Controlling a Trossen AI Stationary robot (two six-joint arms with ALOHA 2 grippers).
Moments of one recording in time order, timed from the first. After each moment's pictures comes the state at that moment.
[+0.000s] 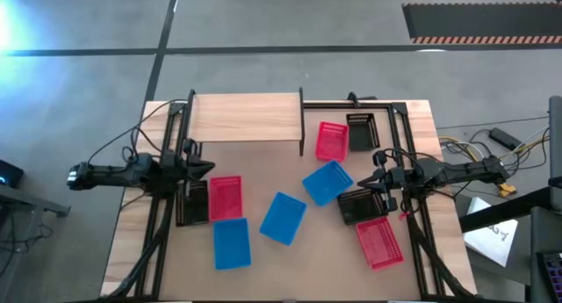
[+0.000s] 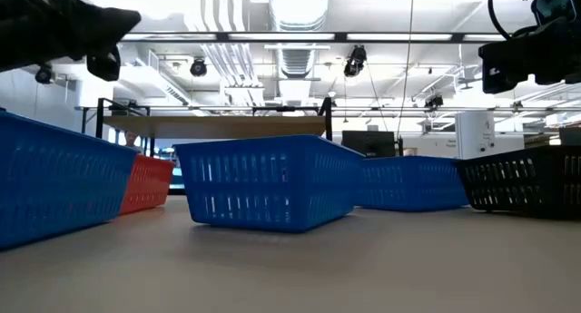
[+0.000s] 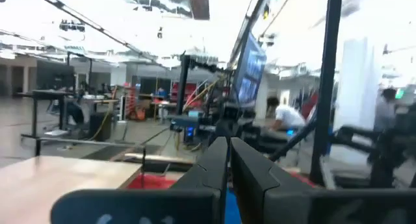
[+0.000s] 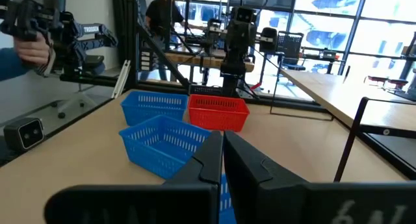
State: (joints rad) left arm -0.05 0.06 0.01 0.33 -0.11 -0.06; right arm 0.15 0.01 0.01 0.01 0.00 -0.11
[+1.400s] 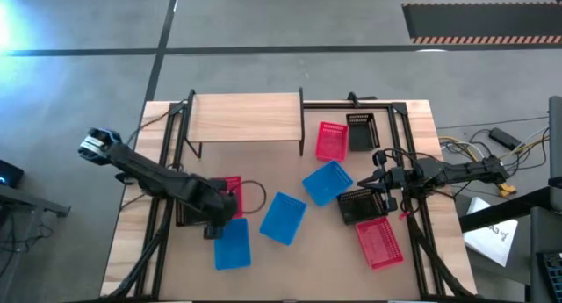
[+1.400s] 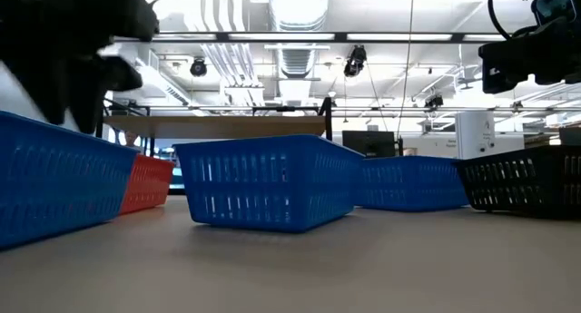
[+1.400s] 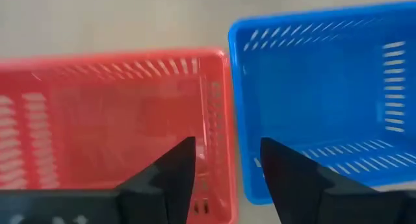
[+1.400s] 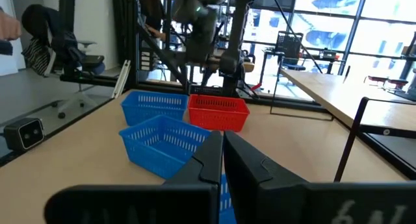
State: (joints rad) left arm -0.40 1.35 0.91 -0.84 -0.02 -0.45; right arm 0.15 0.01 0.01 0.01 0.00 -0.11
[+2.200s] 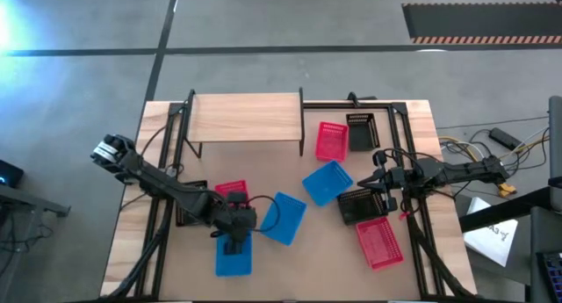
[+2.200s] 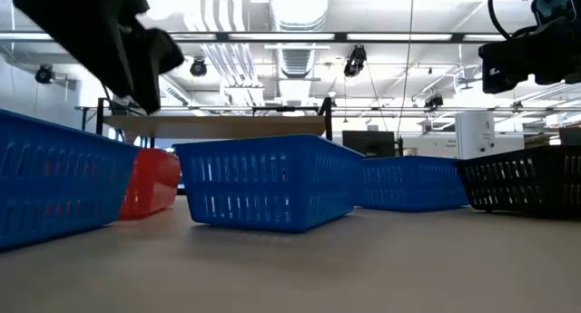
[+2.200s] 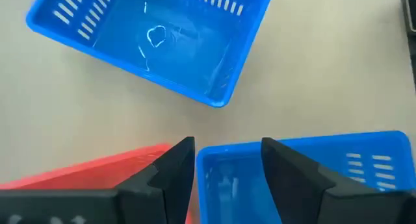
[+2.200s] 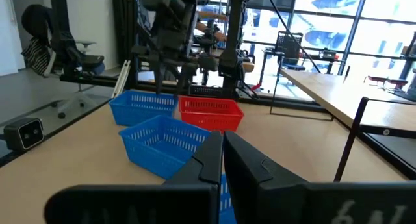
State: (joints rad) left arm -0.49 1.50 1.04 -0.58 -0.15 -0.44; right arm 0.15 0.01 0.01 0.01 0.00 -0.11
